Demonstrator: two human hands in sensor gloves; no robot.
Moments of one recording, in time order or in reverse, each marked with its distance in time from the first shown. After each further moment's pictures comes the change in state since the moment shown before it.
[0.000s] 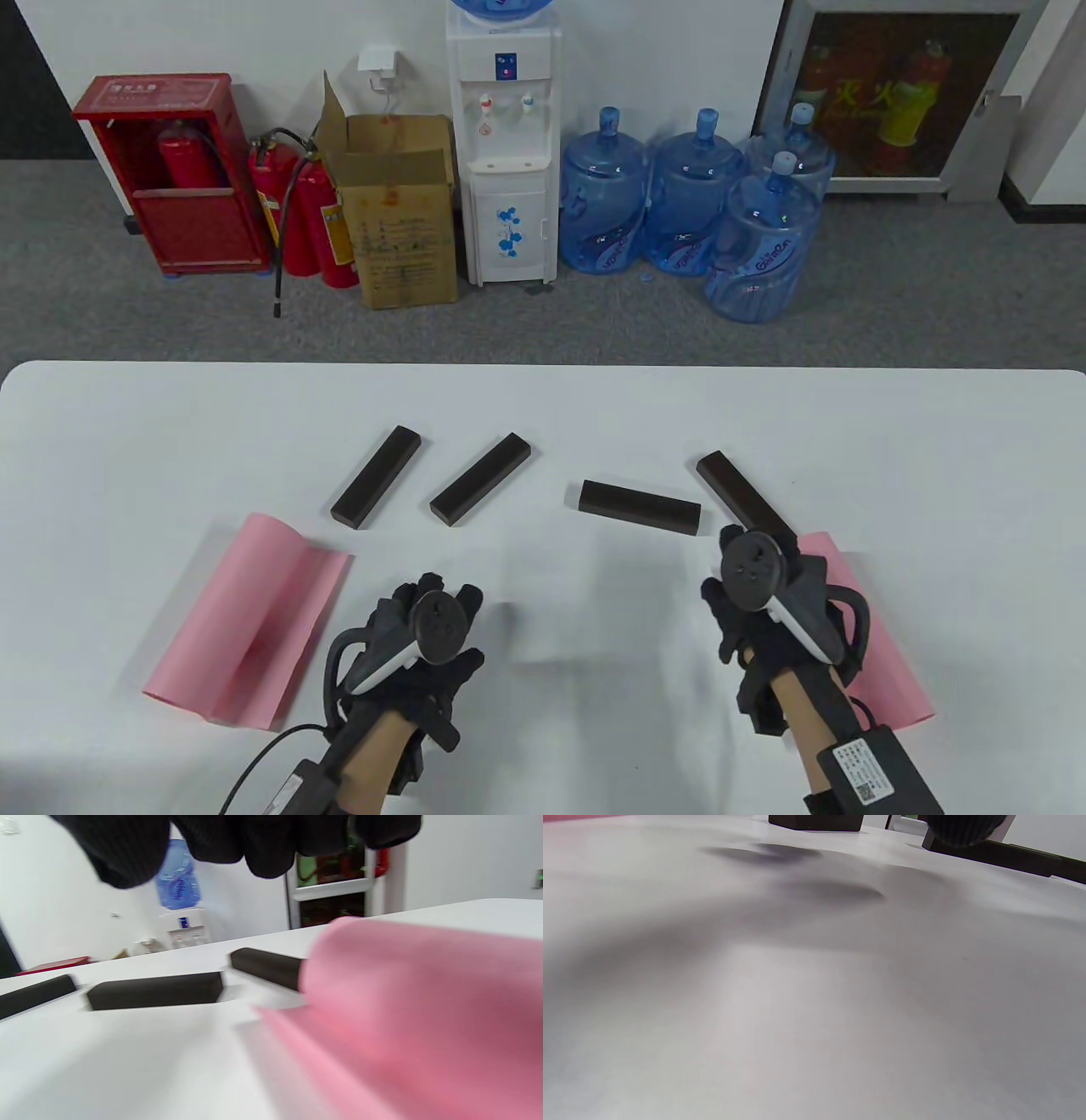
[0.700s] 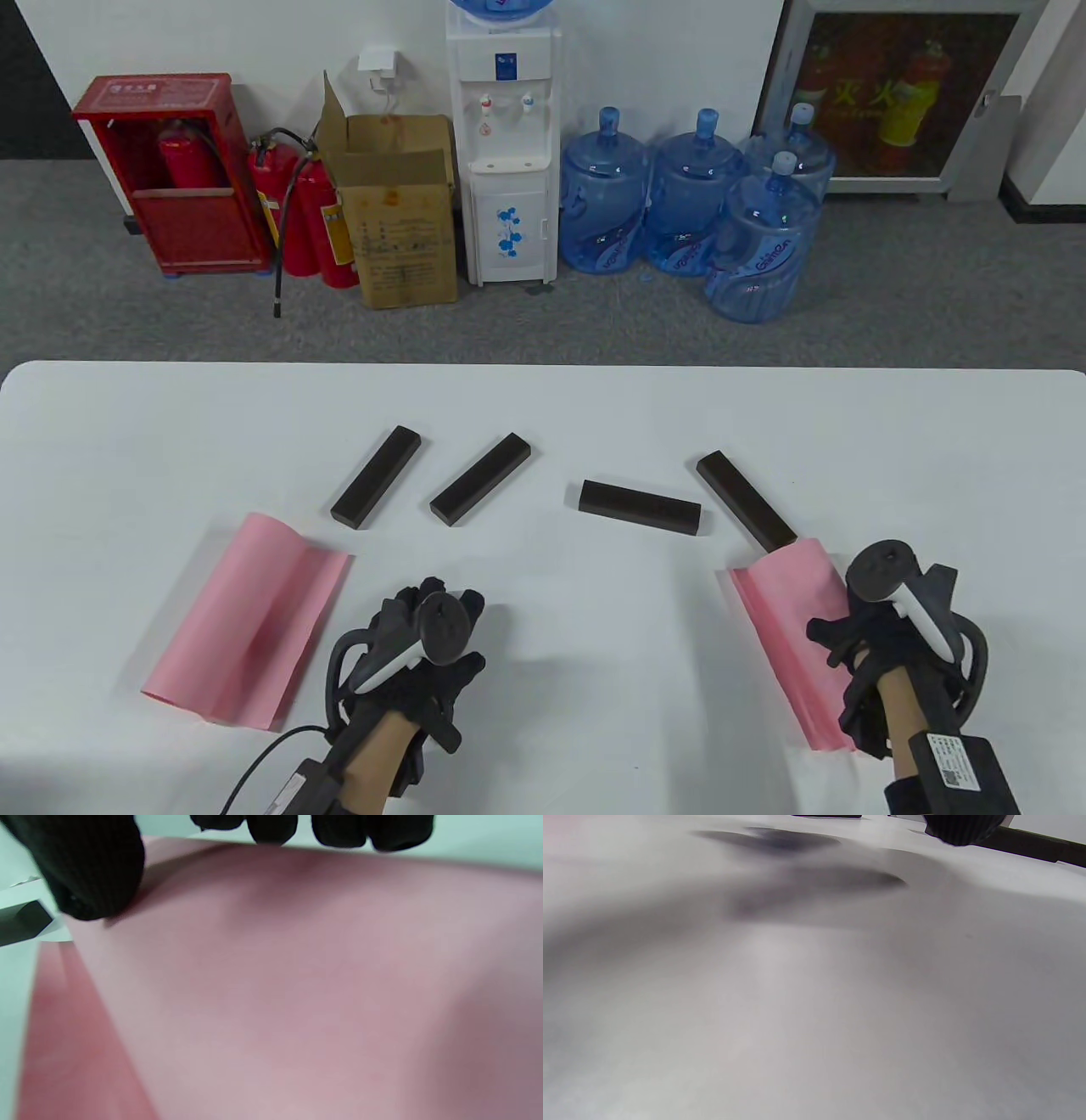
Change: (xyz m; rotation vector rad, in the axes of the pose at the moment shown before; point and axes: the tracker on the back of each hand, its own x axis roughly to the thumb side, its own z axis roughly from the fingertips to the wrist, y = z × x) left_hand 0.003 -0.002 0.000 -0.032 0.005 -0.011; right_hand -0.105 0.045 -0.022 0.333 0.226 -0.089
